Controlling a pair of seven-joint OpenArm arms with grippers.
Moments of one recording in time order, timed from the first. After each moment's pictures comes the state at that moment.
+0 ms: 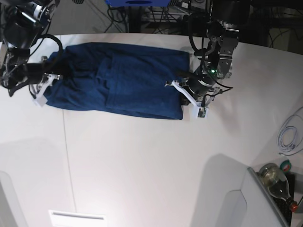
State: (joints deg) left arm 5.1 -7.6 5.8 70.5 -13.4 -9.2 22.3; right arm 5.9 7.3 37.9 57.3 30.7 40.7 -84.1
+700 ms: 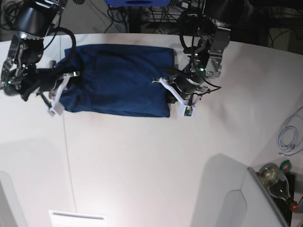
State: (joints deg) left arm 5.1 -5.4 9.6 70.6 -13.5 -9.2 22.4; right arm -0.1 1.3 26.3 81.1 30.4 40.1 -87.2
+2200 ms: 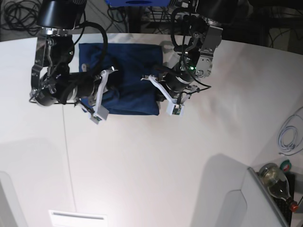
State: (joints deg) left arm 5.0 -3.3 12.6 70.4 -13.4 -9.0 22.8; right arm -1.2 -6.0 11.5 88.8 29.9 40.1 -87.4
